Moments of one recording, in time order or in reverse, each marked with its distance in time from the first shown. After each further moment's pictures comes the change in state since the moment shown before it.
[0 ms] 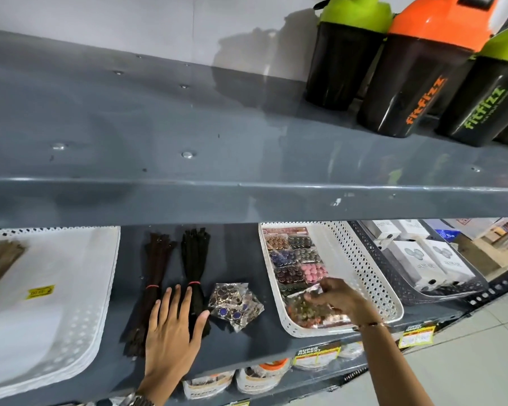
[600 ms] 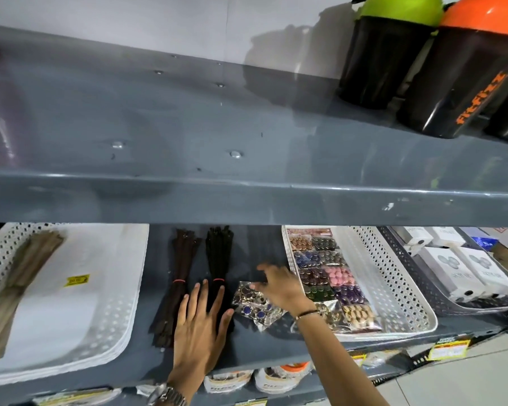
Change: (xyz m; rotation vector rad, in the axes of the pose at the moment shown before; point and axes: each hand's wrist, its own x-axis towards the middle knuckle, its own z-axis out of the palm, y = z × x) left_hand -0.001 -0.002 -0.005 -0.014 -0.040 0.031; right_hand 0.007 -0.092 0.127 -0.596 0.084 -0.479
